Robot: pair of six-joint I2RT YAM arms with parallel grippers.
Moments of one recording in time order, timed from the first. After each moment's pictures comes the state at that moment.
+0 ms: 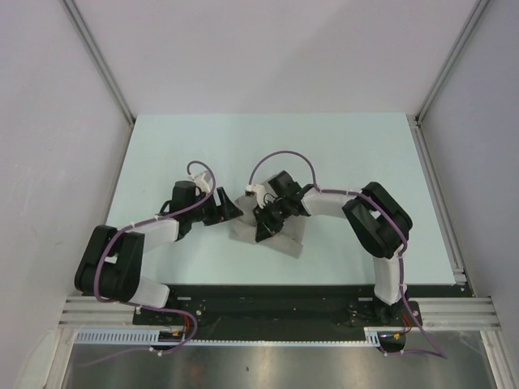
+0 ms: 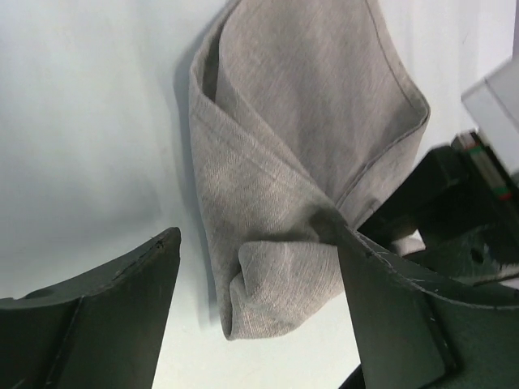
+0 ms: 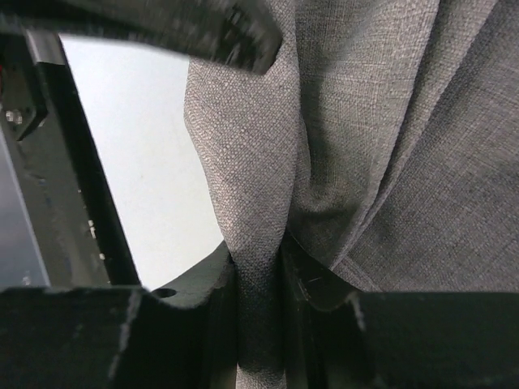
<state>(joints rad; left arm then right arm) -0.23 1.43 0.52 0.23 0.49 -0.55 0.75 1.97 1.18 -0.20 -0.70 -0.02</state>
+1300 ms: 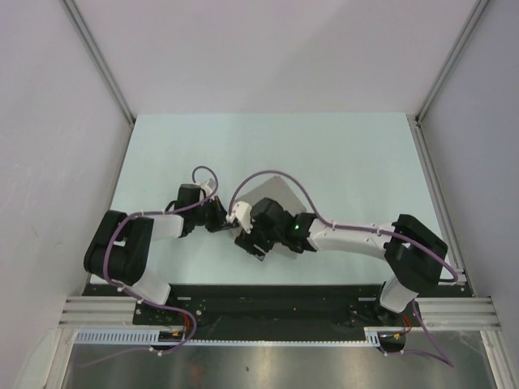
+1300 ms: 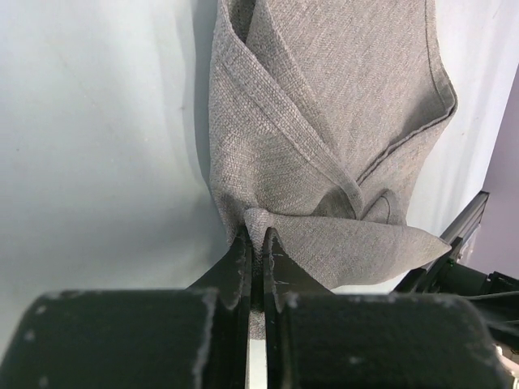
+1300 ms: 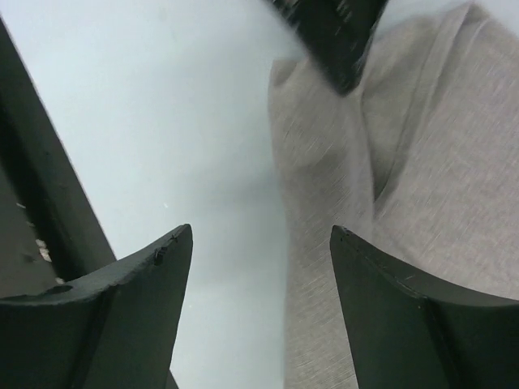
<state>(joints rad) -0.23 1.56 0.53 0.21 0.56 -0.62 1.03 1.63 1.08 -0.20 -0.10 -0.09</state>
